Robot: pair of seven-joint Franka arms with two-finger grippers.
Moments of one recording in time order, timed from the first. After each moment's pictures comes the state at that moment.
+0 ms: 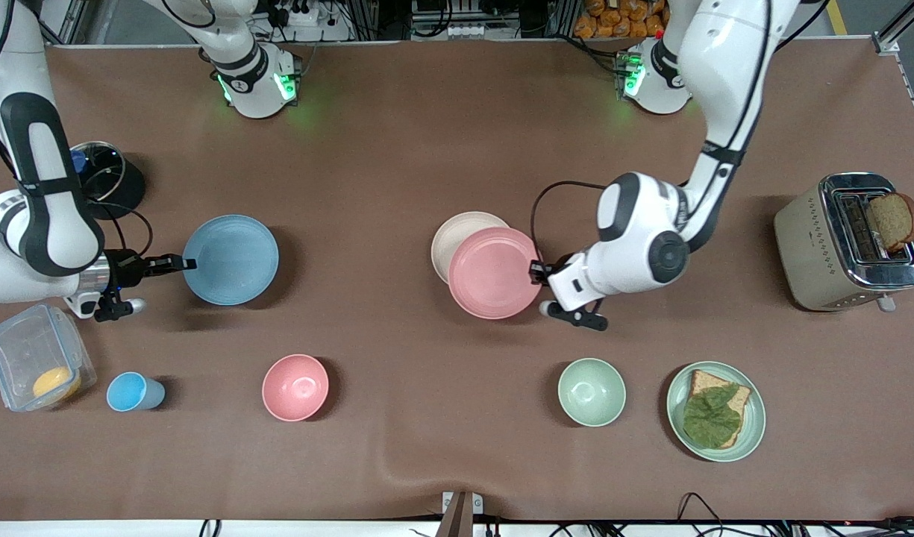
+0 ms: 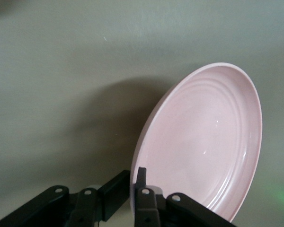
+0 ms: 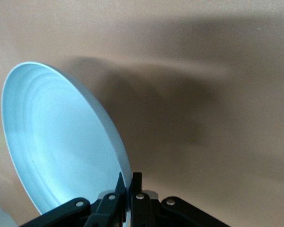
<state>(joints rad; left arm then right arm) -0.38 0.58 -0.11 -1.73 -0.47 2.22 0.05 -0.21 0.50 -0.06 -1.84 0.36 1.82 -0.58</state>
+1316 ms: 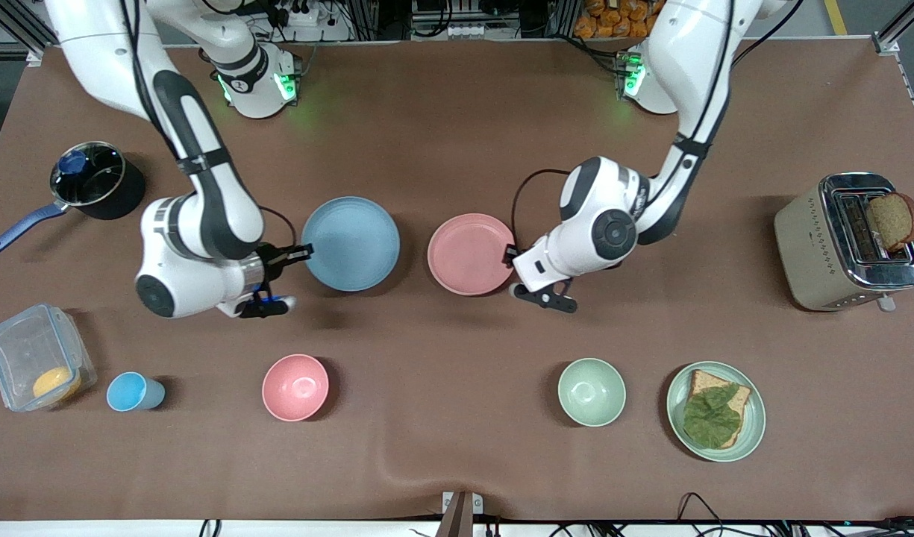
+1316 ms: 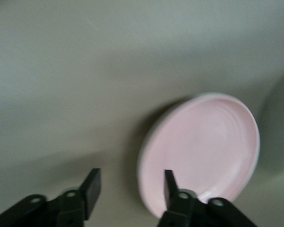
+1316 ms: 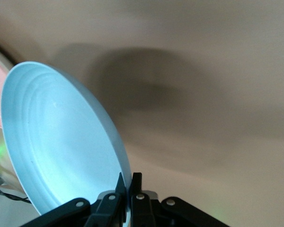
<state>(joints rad) -0.47 0.50 -0.06 -1.75 -0.29 2.24 -0.08 0.28 0.50 -0.05 -1.77 0.48 1.74 -0.07</state>
